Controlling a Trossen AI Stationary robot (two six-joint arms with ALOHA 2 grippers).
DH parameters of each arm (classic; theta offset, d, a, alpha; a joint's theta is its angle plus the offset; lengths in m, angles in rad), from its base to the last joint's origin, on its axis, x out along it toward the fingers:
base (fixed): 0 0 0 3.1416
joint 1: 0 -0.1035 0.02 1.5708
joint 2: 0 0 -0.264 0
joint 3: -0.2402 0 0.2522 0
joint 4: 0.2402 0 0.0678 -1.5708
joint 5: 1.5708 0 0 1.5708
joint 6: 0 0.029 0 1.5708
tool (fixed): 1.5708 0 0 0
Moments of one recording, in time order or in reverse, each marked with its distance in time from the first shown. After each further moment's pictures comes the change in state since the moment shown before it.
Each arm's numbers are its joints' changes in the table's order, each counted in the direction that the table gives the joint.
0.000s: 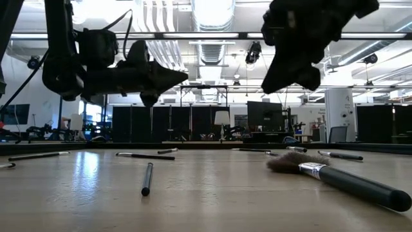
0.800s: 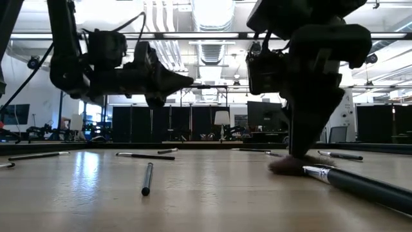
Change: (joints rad) left arm 0.002 -0.002 -0.054 0.147 0.103 -0.032; right arm -0.044 0.358 -0.113 0.011 -0.379 -0.142
